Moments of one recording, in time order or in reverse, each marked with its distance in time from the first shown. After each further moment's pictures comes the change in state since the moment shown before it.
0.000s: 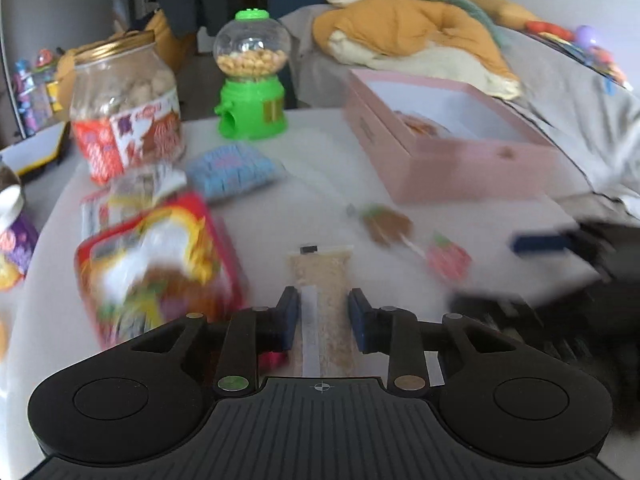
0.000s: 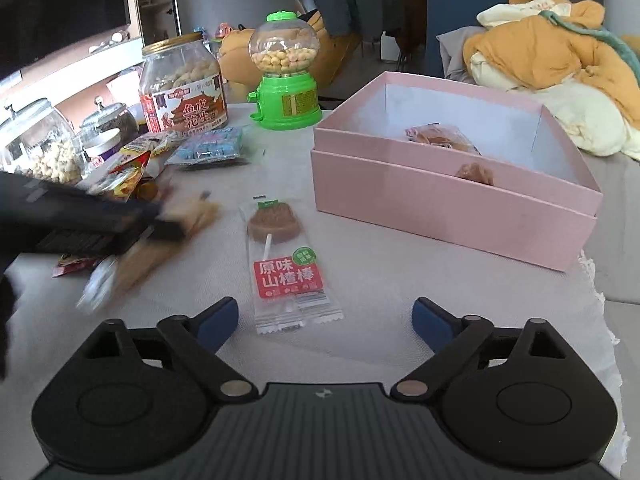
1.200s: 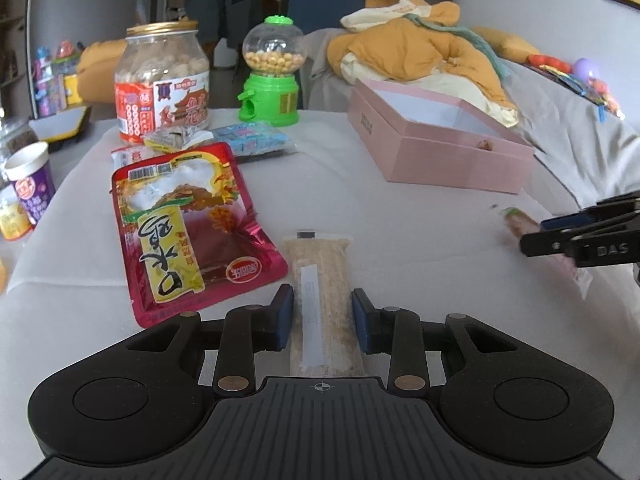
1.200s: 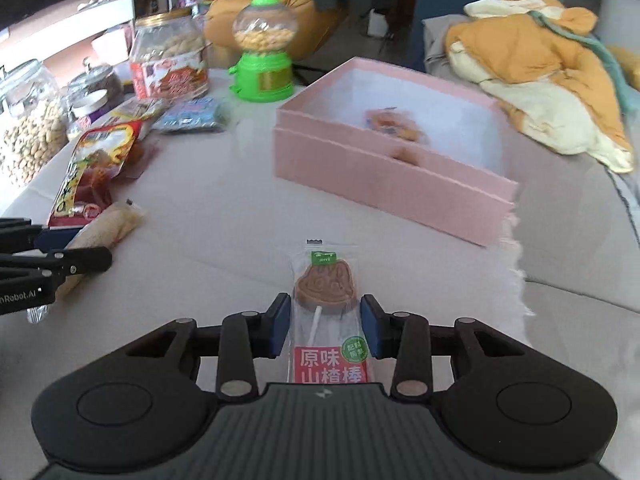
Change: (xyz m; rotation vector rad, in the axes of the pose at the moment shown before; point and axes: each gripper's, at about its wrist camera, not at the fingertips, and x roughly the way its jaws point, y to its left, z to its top) left arm -0.024 0.002 -0.048 -0.096 -0.089 -0.009; right arm -0.052 -0.014 -0.005 -0.056 0.097 -0.097
